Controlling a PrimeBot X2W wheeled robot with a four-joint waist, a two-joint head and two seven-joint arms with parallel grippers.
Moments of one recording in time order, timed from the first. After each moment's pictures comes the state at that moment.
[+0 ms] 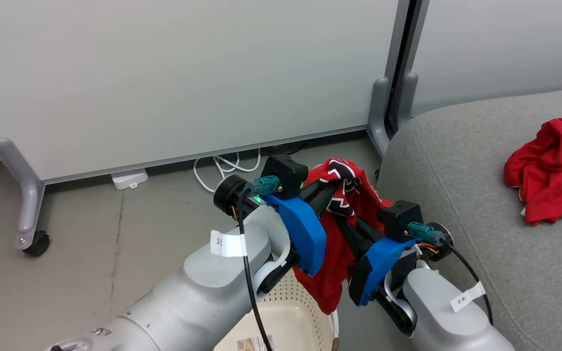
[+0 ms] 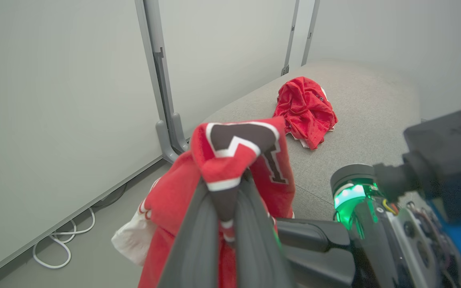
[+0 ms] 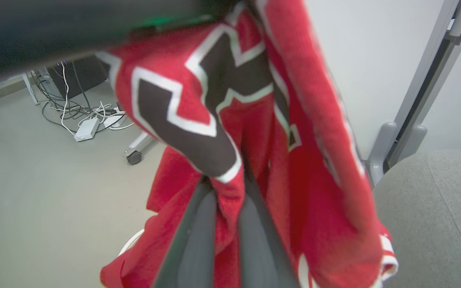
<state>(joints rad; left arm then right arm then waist) -0.89 0.05 -1.28 0.80 -1.06 -0.10 -0.21 -0.58 -0.05 0.55 0.84 0.39 0.13 -0.26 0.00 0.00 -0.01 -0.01</state>
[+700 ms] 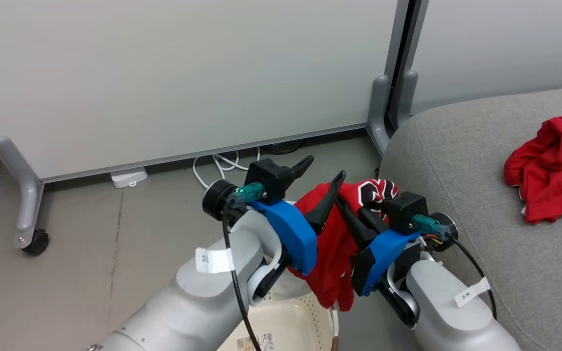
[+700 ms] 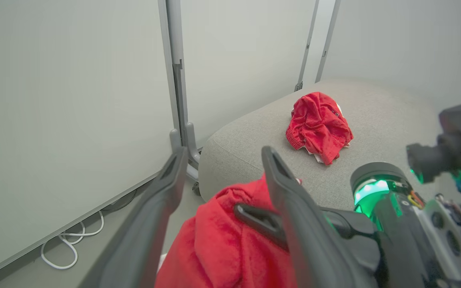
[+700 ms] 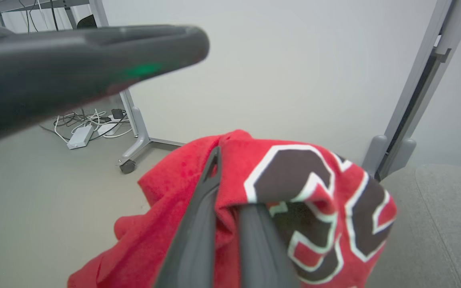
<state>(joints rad) -0.84 0.05 -1.18 0.80 -0.98 -0.07 -0.26 -0.59 -0.05 0.51 0.81 0.34 0.13 -0.26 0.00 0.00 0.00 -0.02</state>
